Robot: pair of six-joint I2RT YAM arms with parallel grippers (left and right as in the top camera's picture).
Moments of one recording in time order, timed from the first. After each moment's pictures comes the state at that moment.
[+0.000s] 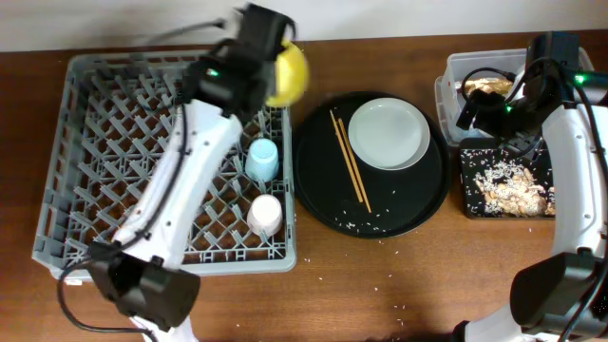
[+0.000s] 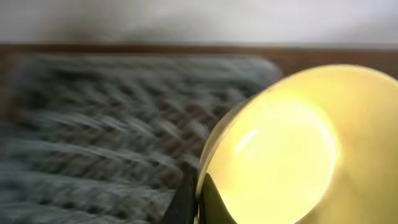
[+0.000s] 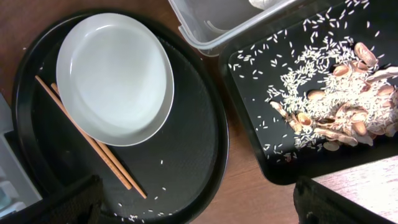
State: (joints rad) left arm -0.43 1.91 2.06 -1.04 -0.48 -0.33; right arm -0.20 1.73 1.72 -1.26 -0.12 0.32
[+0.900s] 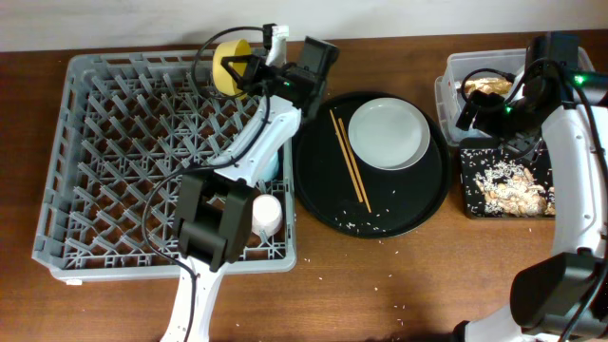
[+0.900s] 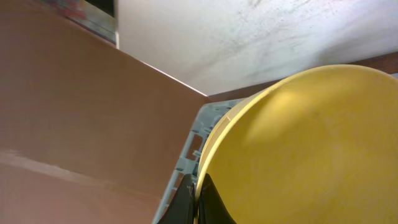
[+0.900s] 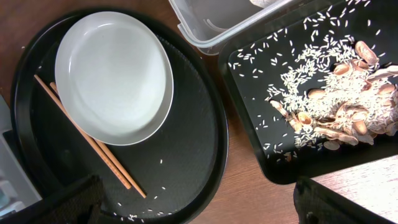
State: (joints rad) left arm -0.49 2.36 2.06 -0.53 -1.44 0.16; right arm -0.20 1.73 1.72 -1.26 -0.12 0.32
